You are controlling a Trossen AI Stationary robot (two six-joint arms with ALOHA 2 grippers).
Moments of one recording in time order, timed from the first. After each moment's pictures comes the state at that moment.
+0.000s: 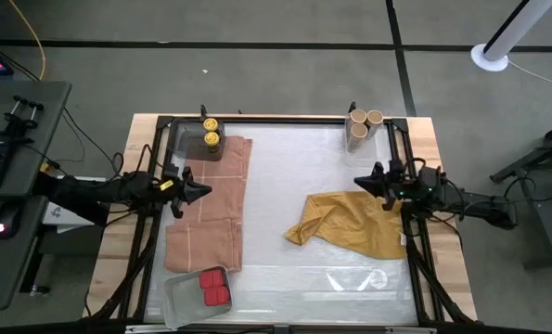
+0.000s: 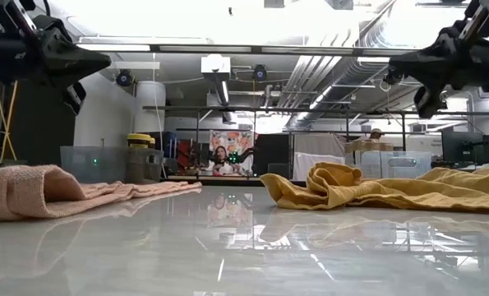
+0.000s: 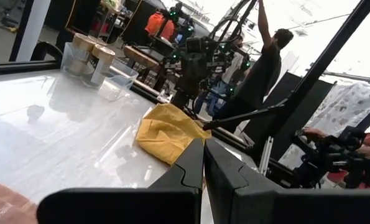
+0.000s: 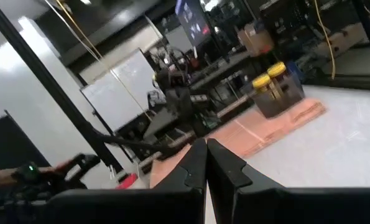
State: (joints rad) left arm -0.08 0.00 0.01 0.03 -0.17 -0.49; right arm -0.17 0.00 0.01 0.13 -0.06 0.58
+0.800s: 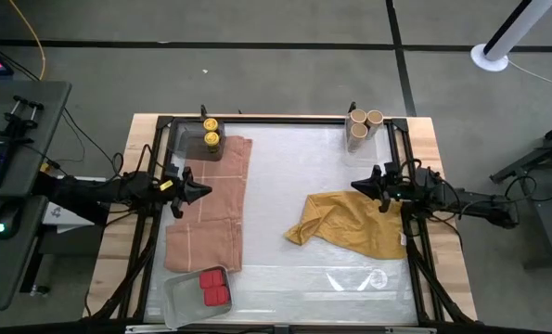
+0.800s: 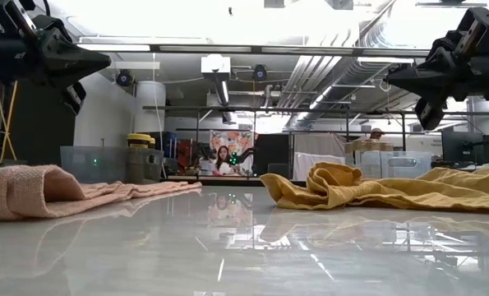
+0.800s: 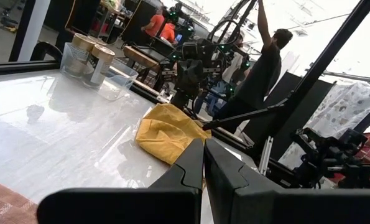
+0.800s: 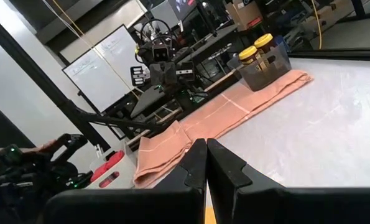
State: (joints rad) left arm -0.08 0.00 0.01 0.03 -0.17 -0.49; right arm -0.16 0.03 0.01 0.03 -0.07 0.58
